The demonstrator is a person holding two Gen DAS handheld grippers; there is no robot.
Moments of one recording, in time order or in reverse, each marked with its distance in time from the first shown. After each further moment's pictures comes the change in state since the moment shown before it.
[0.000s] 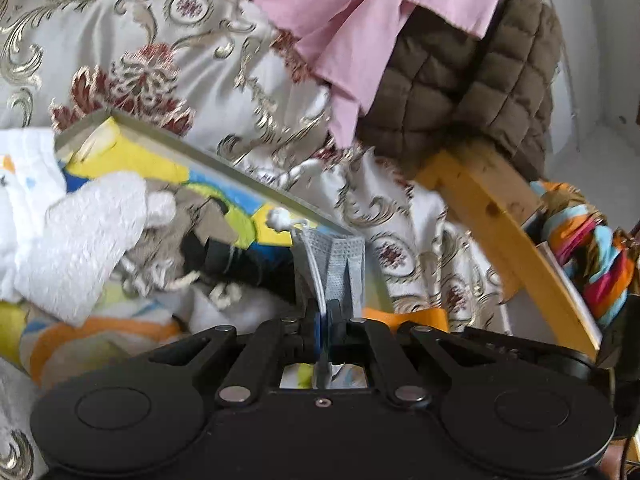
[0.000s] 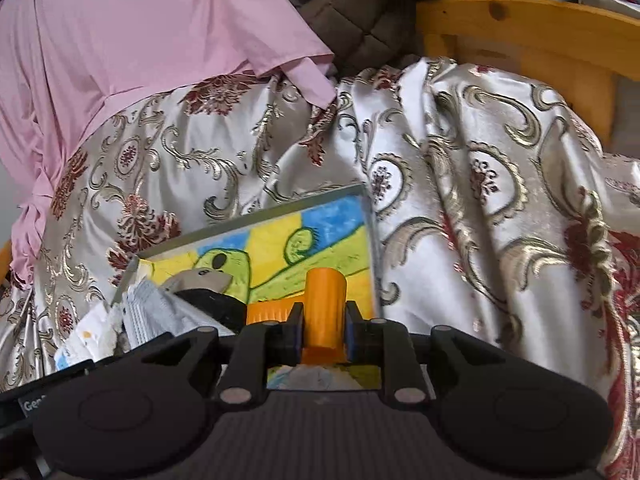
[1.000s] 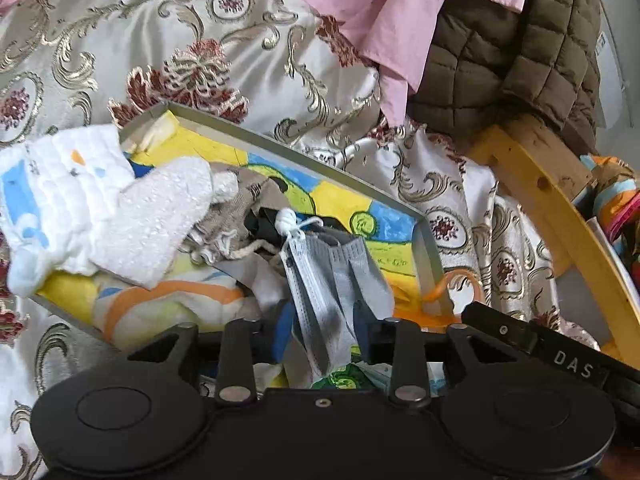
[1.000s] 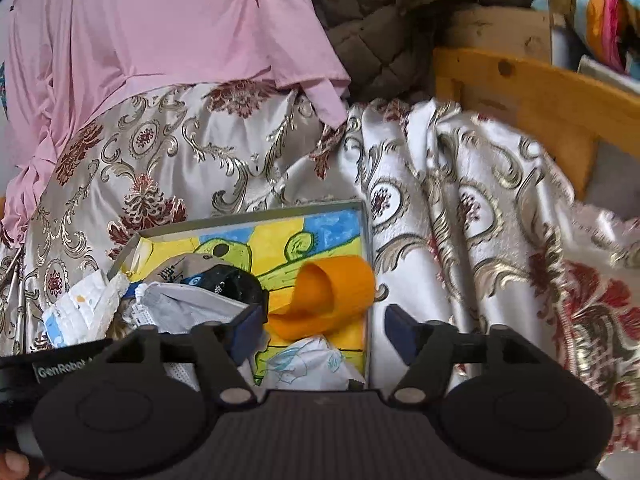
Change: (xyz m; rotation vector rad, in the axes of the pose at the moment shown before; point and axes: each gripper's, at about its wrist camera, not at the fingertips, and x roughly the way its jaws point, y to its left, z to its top) left arm -0.027 -0.010 -0.004 0.029 0.049 0.197; right arm -0.041 0.028 -0.016 -0.154 -0.068 -0.080
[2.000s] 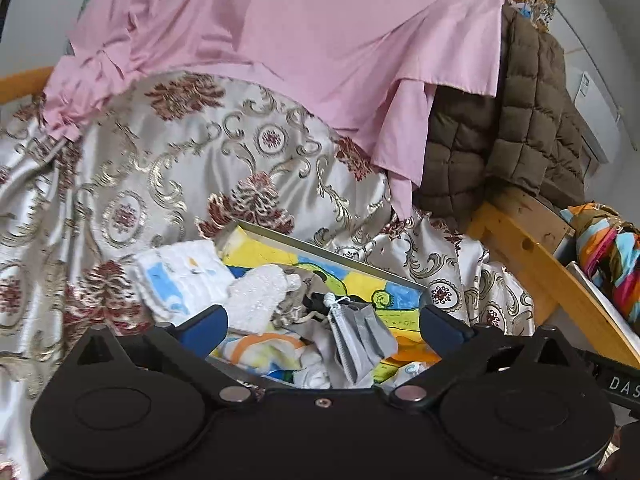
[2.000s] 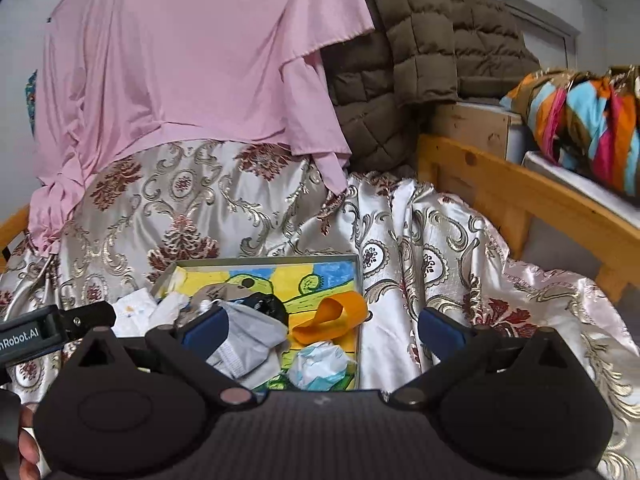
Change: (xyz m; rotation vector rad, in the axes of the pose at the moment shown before) left arm -0.157 -0.014 -0.014 0.085 -0.275 0.120; right arm -0.139 0.037 -0.010 -0.071 -0.153 -0.049
